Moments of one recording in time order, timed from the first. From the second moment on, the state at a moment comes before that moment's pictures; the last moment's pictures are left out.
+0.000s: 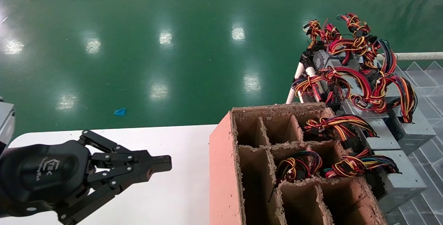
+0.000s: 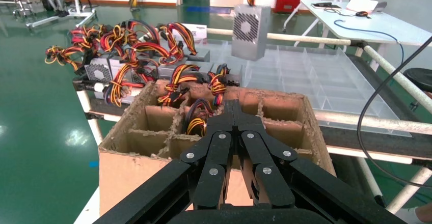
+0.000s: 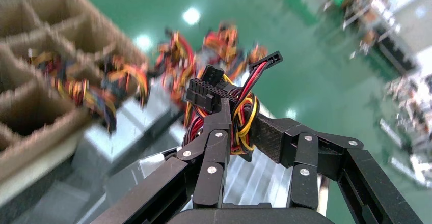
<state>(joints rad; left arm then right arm) -1.11 0.57 0.40 -1.26 0.65 1.45 -0.13 2.50 0.29 -0.98 1.38 -1.15 -1.63 0.35</state>
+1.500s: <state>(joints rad) -1.11 0.57 0.40 -1.26 0.65 1.45 -0.13 1.79 0.18 -0.77 1.04 -1.04 -1.54 0.08</state>
